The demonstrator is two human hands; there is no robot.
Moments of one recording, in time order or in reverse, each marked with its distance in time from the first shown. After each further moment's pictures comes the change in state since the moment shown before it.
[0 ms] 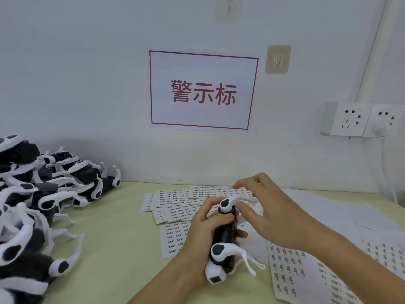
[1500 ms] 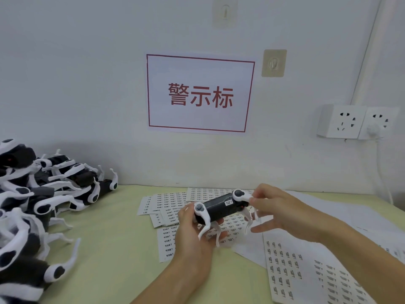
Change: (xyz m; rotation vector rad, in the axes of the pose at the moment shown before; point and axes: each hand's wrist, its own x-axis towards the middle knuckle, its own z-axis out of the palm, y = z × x) left_hand 0.004 -0.005 0.001 -0.250 0.424 -0.002; right_hand 0.012 0.017 -0.015 0.796 -0.192 0.481
